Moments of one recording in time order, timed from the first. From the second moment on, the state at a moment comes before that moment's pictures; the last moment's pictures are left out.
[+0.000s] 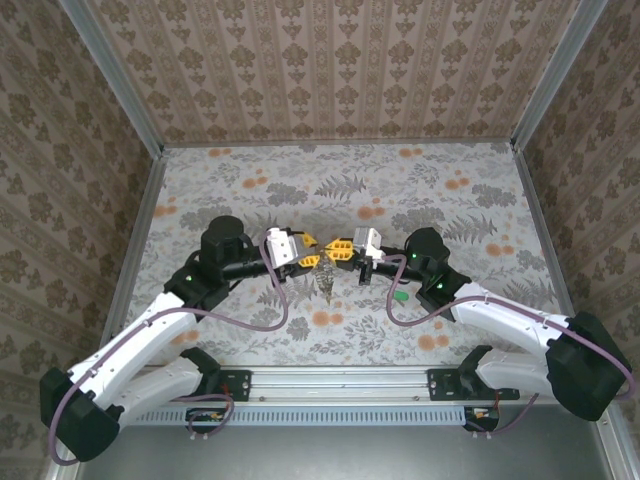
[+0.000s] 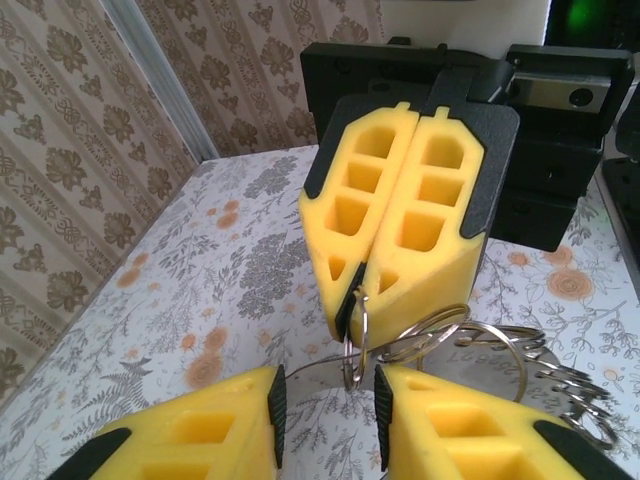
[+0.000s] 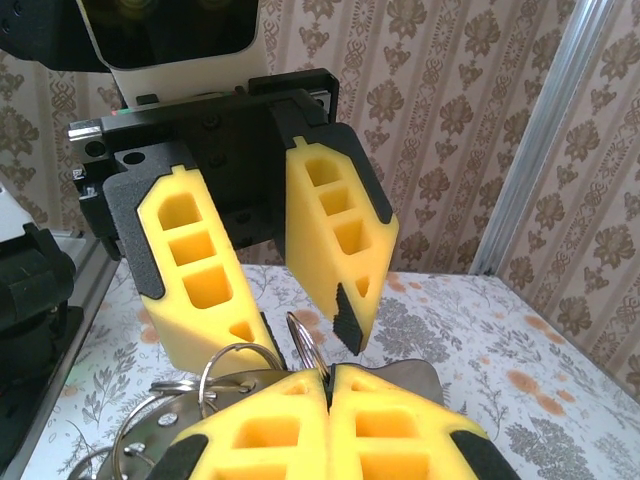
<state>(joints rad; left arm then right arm) -0.69 0.92 0.75 -0.11 0.61 0.47 0.68 1.16 0.59 0.62 -0.58 -0.20</state>
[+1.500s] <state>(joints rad) -0.75 1.03 0.81 -0.25 0.69 0.61 0.69 1.05 0.65 0.15 -0.59 -0.51</state>
